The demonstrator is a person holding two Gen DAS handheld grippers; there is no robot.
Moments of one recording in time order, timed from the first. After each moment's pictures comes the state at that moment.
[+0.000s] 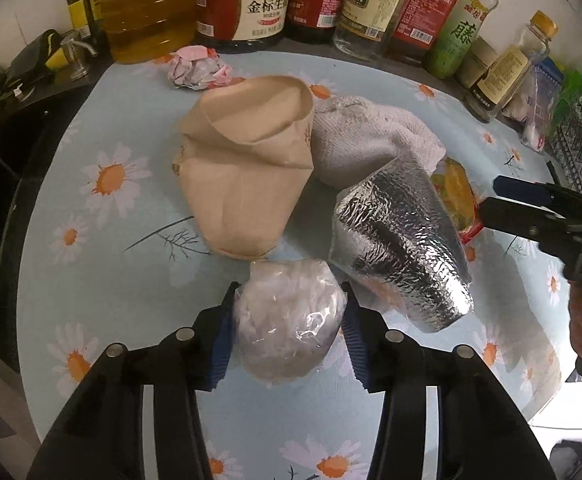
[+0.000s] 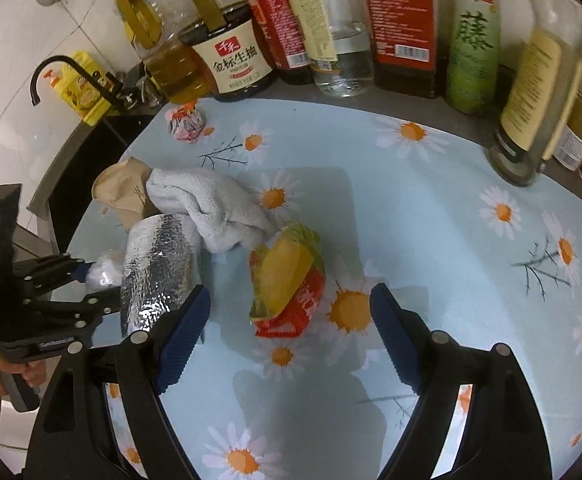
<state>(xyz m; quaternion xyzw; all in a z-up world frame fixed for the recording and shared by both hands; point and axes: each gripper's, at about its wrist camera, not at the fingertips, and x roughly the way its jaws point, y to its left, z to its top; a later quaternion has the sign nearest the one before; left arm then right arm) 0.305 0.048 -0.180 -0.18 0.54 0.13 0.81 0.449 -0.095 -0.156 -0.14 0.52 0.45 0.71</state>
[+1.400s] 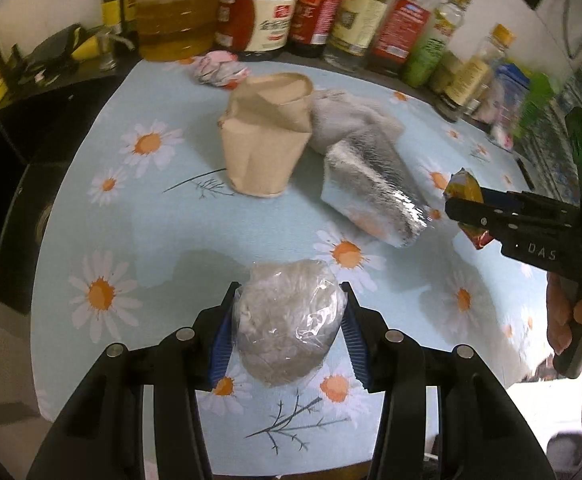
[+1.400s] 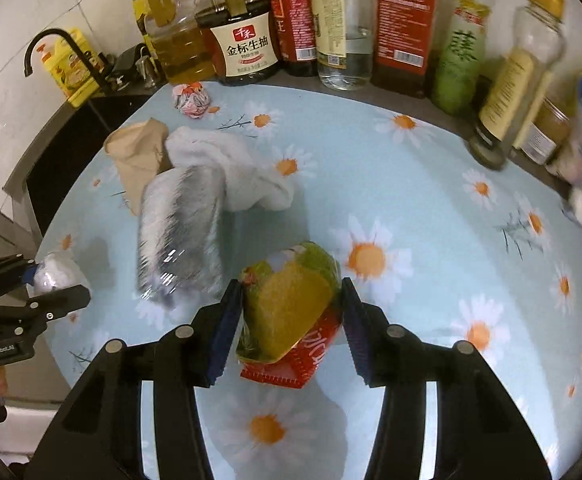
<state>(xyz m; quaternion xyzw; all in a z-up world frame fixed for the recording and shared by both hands) 0.238 0.034 -0.155 -0.19 0.51 0.11 0.83 0.385 -0.114 -0.140 -0.17 0.50 0.40 0.75</state>
